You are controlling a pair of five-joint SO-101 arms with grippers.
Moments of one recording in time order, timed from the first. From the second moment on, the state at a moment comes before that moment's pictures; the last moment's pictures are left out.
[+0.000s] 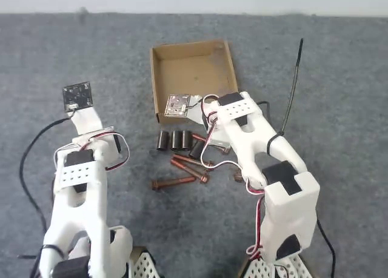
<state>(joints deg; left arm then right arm) -18.5 -30.3 63.7 37.3 8.3 -25.7 22.7 8.4 56.5 57.5</state>
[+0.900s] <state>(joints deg) -18.5 -30.3 63.7 37.3 8.3 -11.7 6.2 8.5 72.0 22.3</state>
